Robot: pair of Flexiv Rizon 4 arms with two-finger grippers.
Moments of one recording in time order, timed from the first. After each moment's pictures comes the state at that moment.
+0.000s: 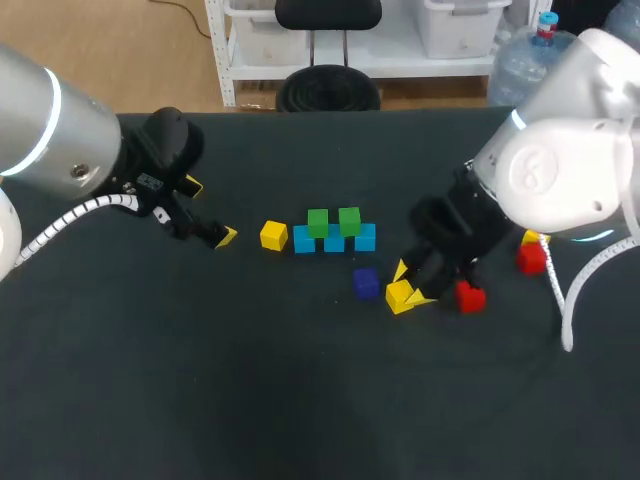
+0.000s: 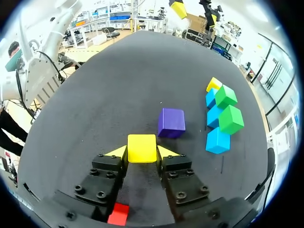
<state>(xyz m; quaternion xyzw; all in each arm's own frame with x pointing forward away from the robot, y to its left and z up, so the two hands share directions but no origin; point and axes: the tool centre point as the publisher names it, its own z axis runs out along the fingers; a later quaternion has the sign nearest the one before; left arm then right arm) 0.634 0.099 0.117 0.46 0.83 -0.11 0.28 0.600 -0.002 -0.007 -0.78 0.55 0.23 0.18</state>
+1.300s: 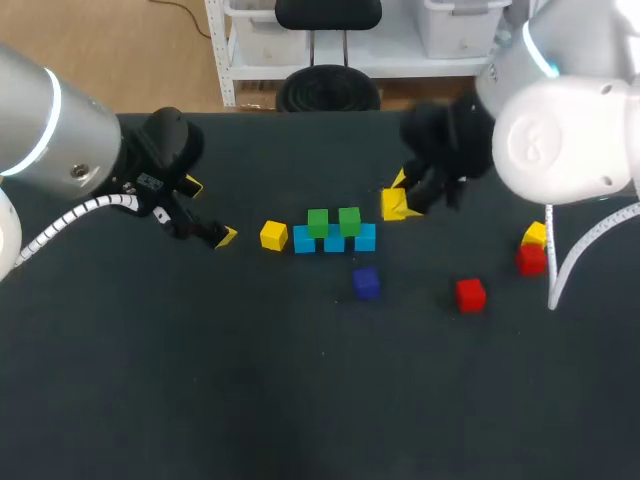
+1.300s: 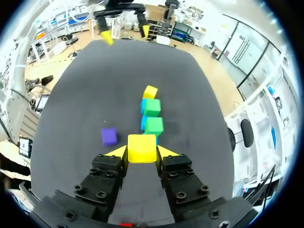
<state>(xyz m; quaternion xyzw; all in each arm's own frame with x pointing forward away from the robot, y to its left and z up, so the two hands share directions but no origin) 0.634 0.099 0.117 0.46 0.83 -0.11 0.28 0.682 0.010 0.095 -0.68 0.67 0.14 0.25</state>
